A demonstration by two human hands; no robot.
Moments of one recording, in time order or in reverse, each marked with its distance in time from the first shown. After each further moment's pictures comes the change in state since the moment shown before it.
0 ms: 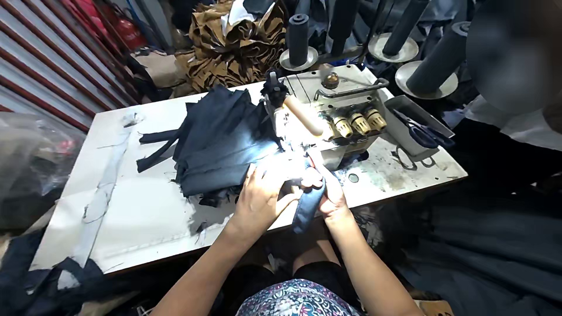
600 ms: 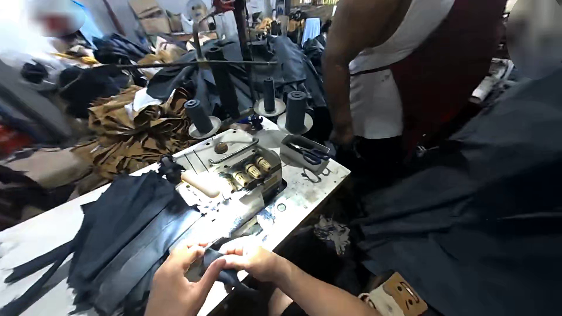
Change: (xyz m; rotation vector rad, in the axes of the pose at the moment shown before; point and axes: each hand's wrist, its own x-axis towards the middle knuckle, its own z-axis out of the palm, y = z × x) left_hand -0.001 0.015 -0.045 -0.417 0.004 -0.082; right_hand -0.036 0.012 0.033 -0.812 -0.313 0.005
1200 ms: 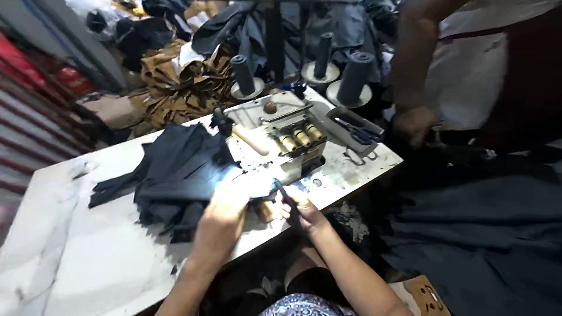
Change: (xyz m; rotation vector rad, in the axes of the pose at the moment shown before) left_hand -0.008 -0.038 0.016 0.413 0.080 0.196; right_hand -0.001 0.004 -0.035 0.523 0.218 0.132
